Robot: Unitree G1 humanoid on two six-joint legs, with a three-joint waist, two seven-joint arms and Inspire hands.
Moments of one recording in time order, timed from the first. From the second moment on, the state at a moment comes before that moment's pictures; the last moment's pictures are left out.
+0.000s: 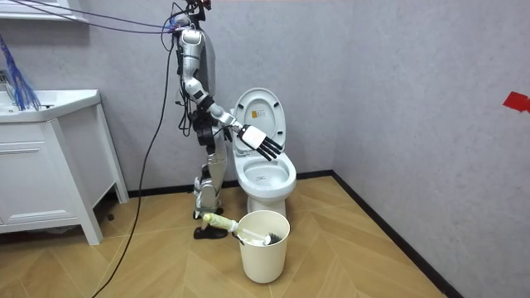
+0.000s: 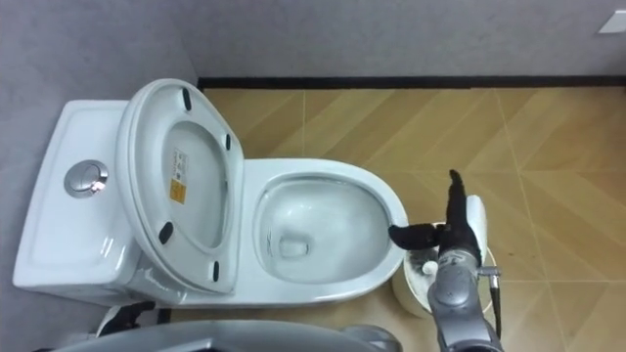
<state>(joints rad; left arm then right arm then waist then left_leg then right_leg) 0.18 0.19 0.02 1.10 0.24 -0.01 0.18 0.16 -0.19 0.02 0.66 -0.20 -0.17 -0.36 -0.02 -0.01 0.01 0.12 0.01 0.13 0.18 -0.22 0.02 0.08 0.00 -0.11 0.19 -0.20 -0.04</state>
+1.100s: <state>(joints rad) 0.07 0.24 -0.06 1.11 0.22 -0.09 0.17 -0.12 -0.31 0.02 1.19 0.04 -0.17 -0.43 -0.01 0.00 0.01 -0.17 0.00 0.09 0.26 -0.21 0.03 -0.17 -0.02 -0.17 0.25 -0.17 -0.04</state>
